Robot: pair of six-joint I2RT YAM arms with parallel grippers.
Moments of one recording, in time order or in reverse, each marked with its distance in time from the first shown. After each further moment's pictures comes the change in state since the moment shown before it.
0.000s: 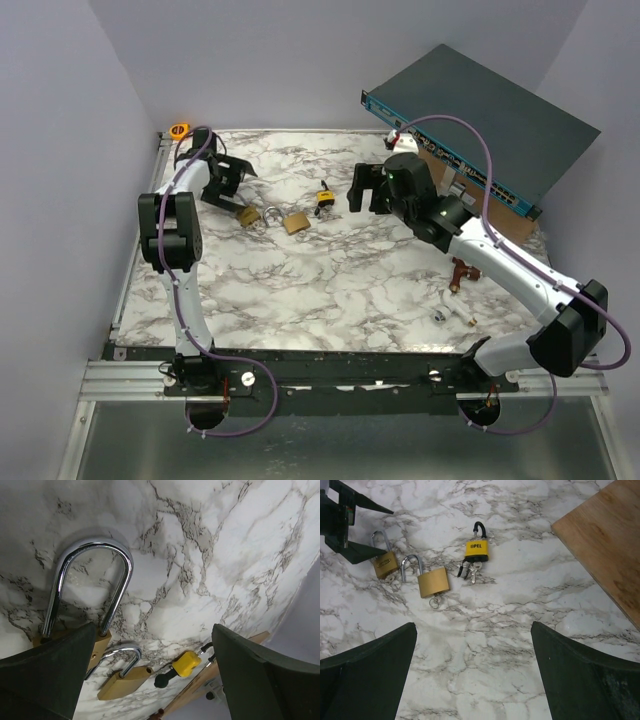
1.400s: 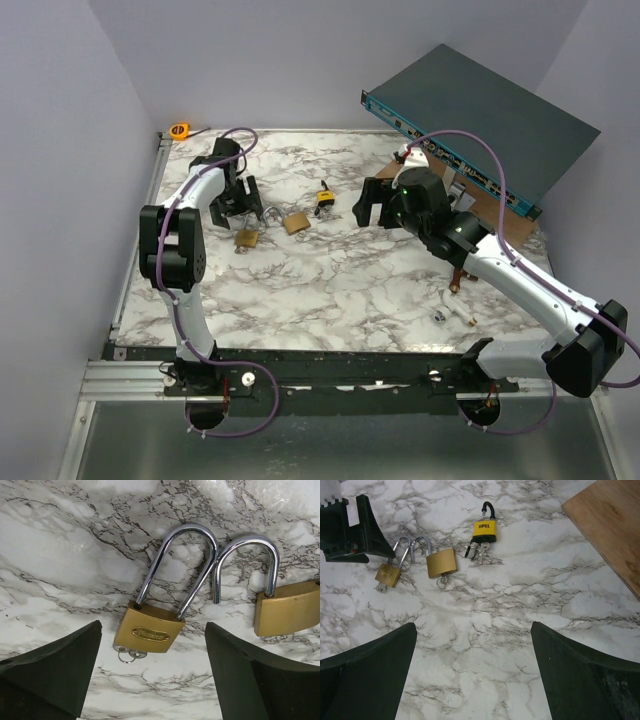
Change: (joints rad) left arm -0.137 -0.216 -0.176 -0.223 -0.237 0.822; right arm 0.000 -0.136 -0.137 -0.005 -0.064 0.027
